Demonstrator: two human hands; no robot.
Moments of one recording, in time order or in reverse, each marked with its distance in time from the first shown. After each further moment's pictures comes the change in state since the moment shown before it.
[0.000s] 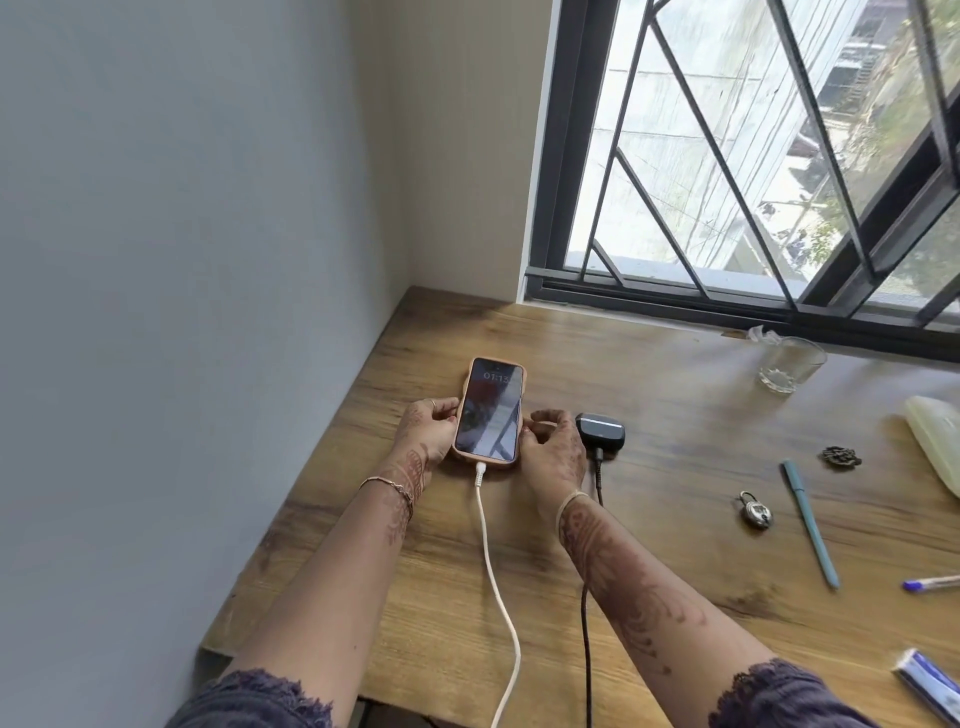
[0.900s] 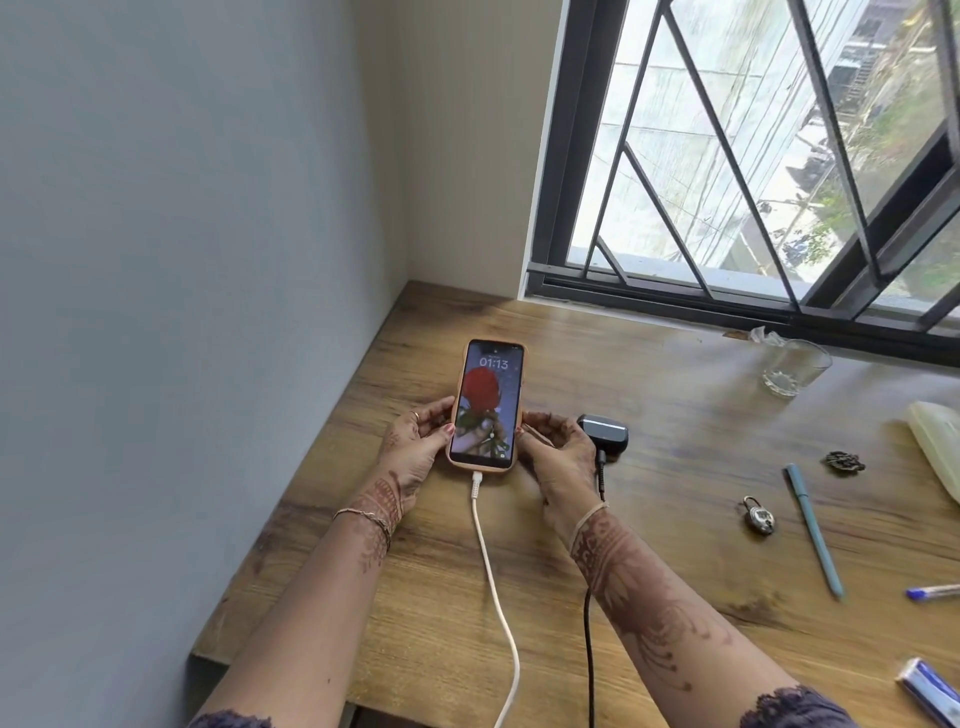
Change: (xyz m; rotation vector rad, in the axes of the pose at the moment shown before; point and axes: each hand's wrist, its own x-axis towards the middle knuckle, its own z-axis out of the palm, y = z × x) left_hand -0.006 -0.026 -0.017 -0.392 -0.154 0.082; right_hand 0.003 0.011 0.001 0.672 -0.160 0.145
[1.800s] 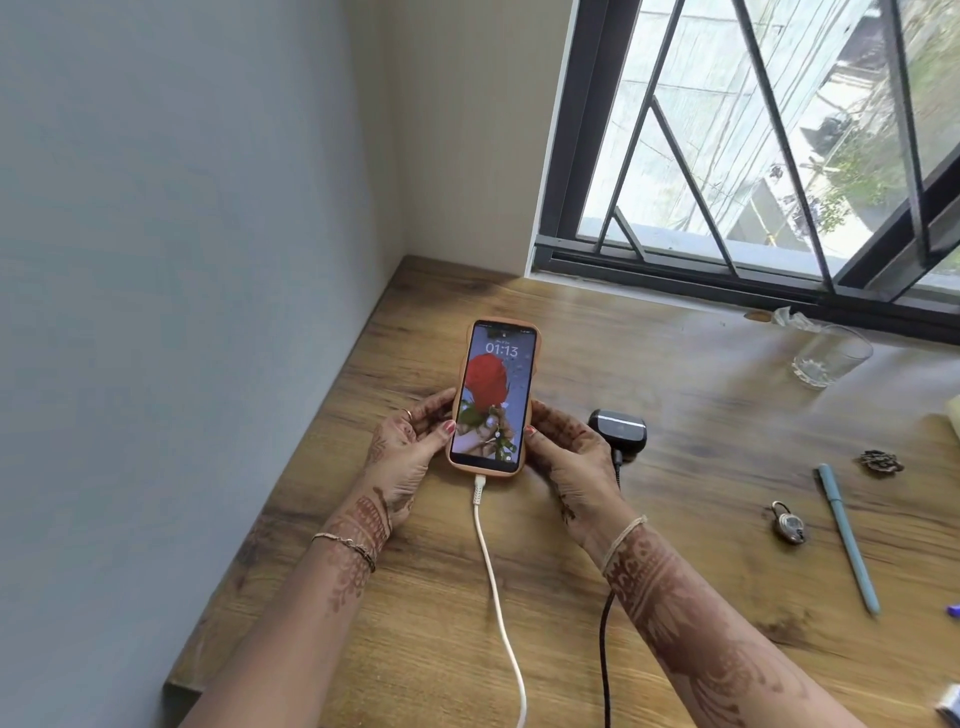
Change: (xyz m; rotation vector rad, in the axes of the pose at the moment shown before) left_hand -0.001 -0.004 -0.004 -0.145 -0.072 0.034; right_hand 0.002 -0.005 -0.014 -0.006 -0.197 0.078
